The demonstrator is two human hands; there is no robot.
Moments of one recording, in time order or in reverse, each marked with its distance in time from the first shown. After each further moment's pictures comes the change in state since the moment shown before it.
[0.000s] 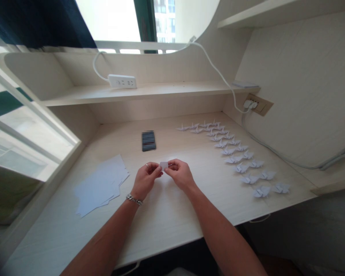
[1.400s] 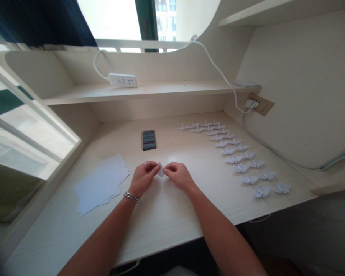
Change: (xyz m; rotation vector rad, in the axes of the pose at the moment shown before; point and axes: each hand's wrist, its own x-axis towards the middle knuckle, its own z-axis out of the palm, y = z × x) left_hand 0.003 0.003 -0.011 0.249 0.014 0.108; right_hand -0.002 -0.002 0.000 -0.177 -0.079 -0.020
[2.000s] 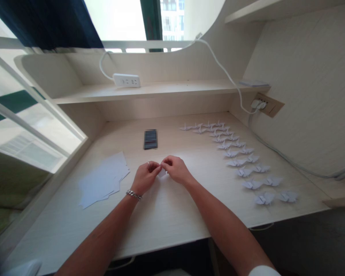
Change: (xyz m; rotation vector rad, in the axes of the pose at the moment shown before) left_hand -0.001 0.007 0.013 0.213 0.027 -0.029; right_hand 0.027 -0.002 -0.010 -0.152 -0.135 -0.073
